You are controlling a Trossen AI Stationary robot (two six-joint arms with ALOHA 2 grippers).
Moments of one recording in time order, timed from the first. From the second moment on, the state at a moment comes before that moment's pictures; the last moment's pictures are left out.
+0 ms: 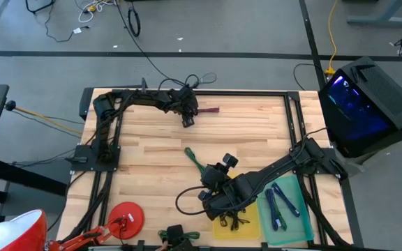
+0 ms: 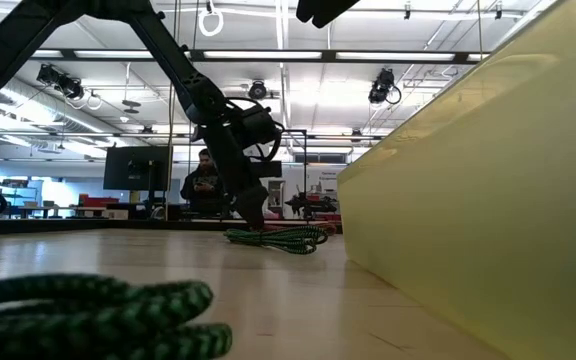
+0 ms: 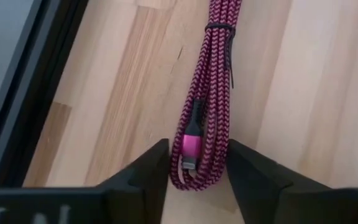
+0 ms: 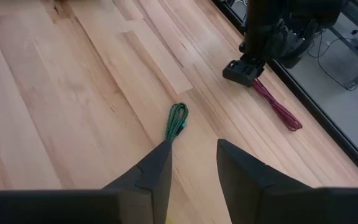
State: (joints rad) left arm 0.57 2.02 1.20 -0.18 -0.06 0.33; right arm 0.51 2.06 1.97 -1.21 0.87 0.85
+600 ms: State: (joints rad) left arm 0.53 1.87 1.20 -0.41 -0.09 0.24; right arm 0.48 2.06 1.97 -1.24 0.88 0.84
